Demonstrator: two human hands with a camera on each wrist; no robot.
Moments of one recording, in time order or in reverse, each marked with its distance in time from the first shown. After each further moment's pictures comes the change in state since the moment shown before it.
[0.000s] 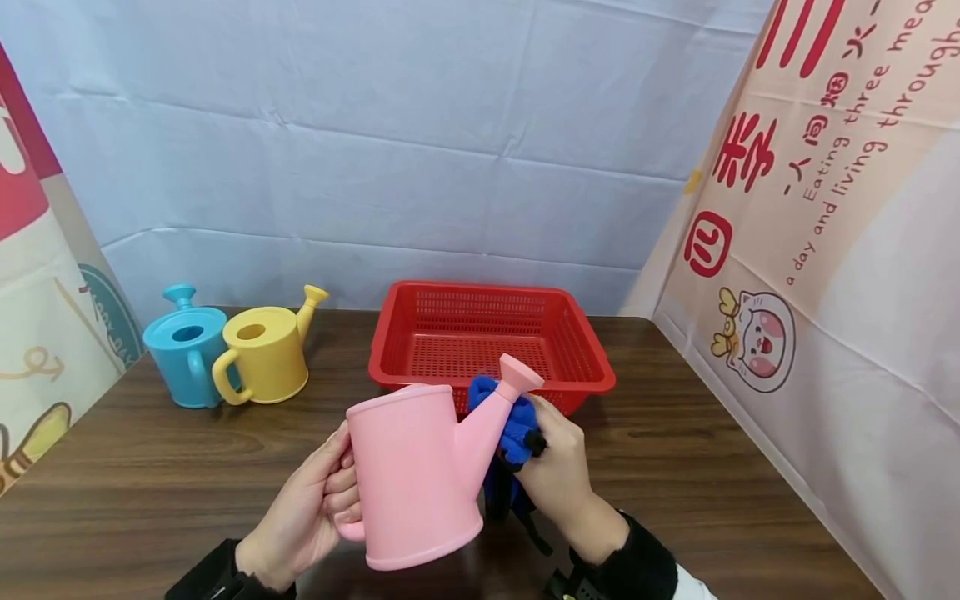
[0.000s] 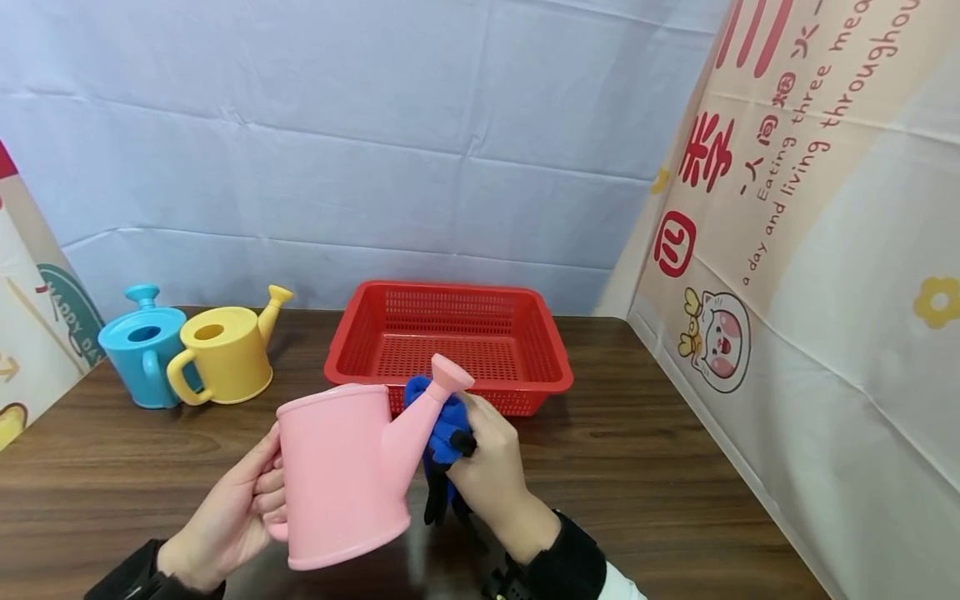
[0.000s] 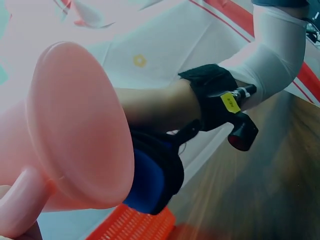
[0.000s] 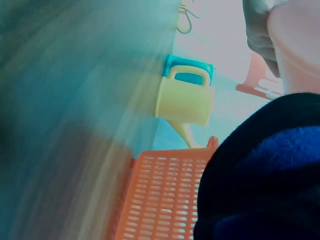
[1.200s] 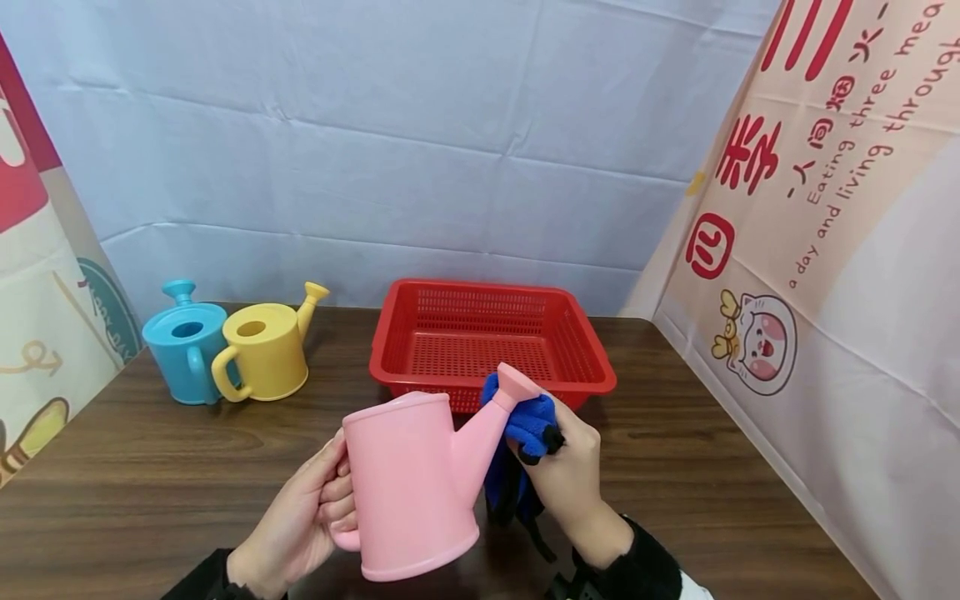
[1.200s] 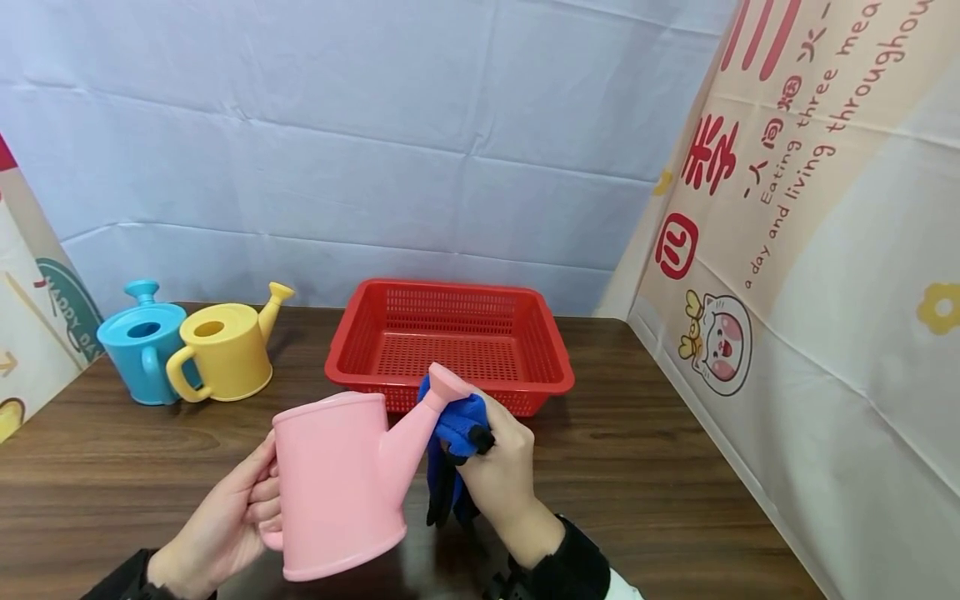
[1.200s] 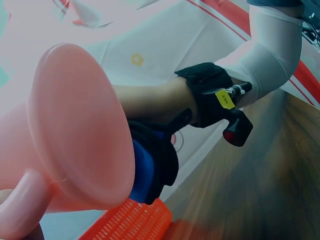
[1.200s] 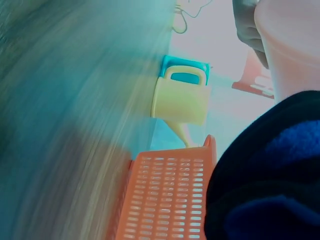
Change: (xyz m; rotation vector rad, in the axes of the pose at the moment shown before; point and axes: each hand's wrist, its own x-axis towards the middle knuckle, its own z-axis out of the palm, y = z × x) left_hand -0.008 -0.002 -0.004 -0.011 -0.004 -0.009; right_hand -0.002 -0.003 -0.005 -0.031 0.103 0.108
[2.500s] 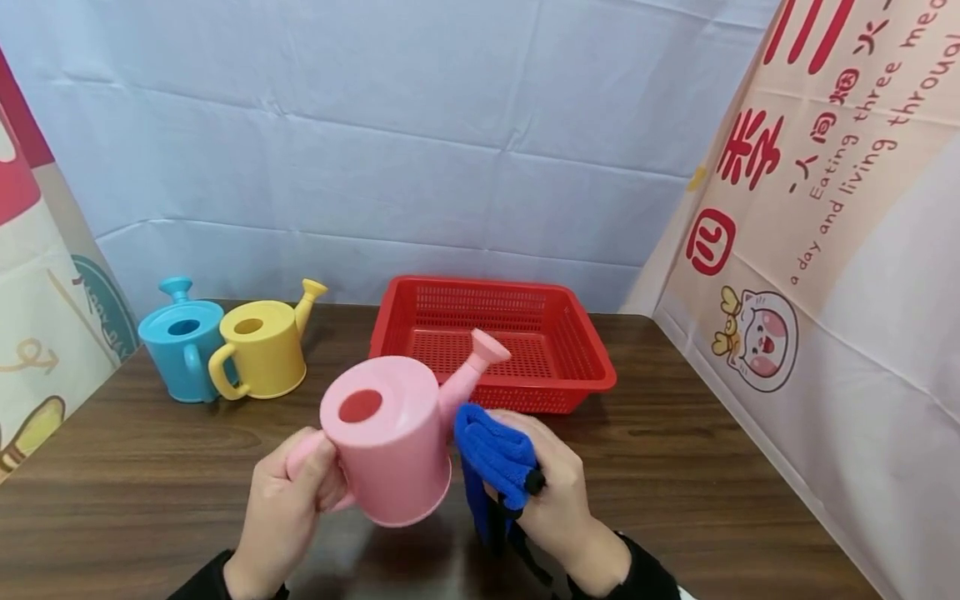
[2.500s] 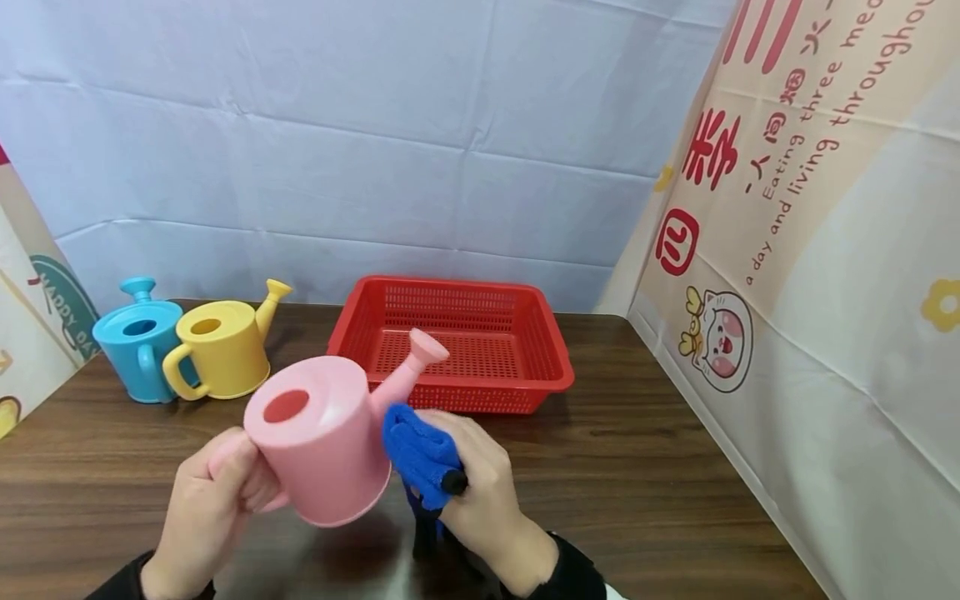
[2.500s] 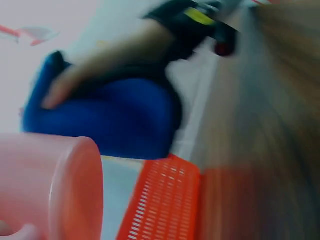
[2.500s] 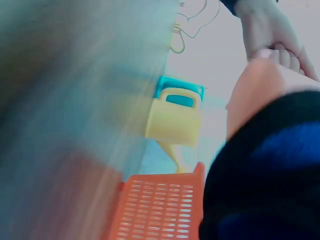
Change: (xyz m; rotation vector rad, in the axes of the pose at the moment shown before) left_hand 0.001 -0.004 0.014 0.863 0.194 0.653; right_hand -0.005 -0.015 0.007 0.168 -0.136 -0.194
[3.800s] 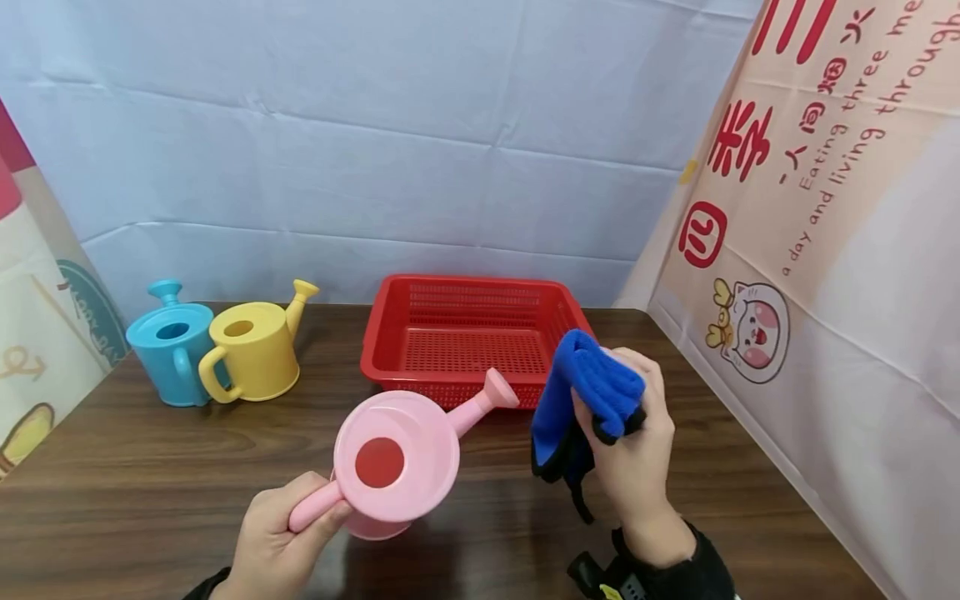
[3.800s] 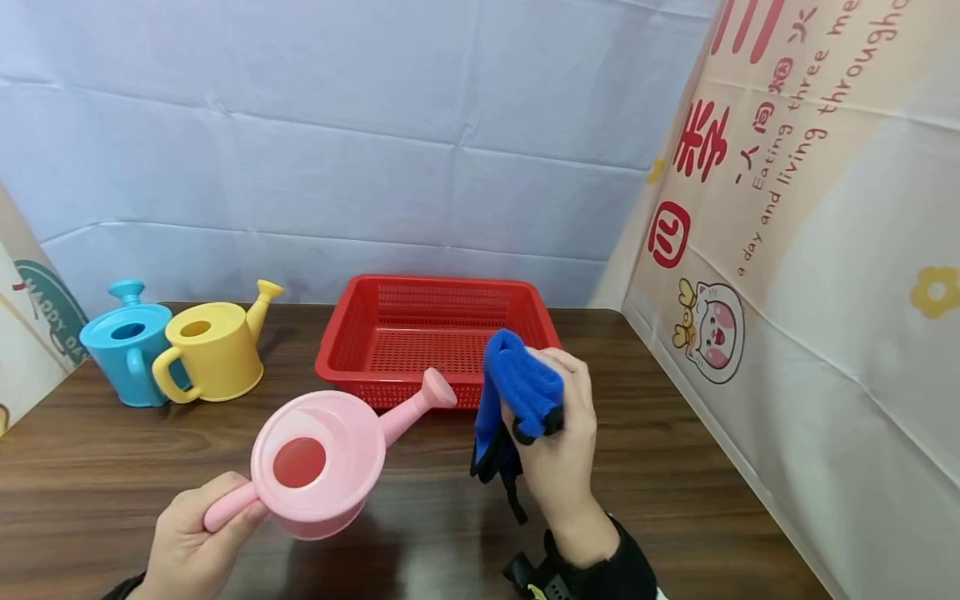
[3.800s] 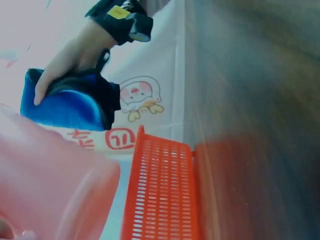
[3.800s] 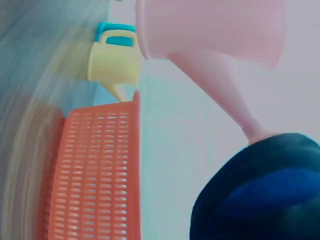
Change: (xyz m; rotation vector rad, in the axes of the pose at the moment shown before) left_hand -0.014 -0.002 0.003 0.504 -0.078 0.373; right_hand 0.028 -0.005 -0.058 -0.123 0.246 0.266
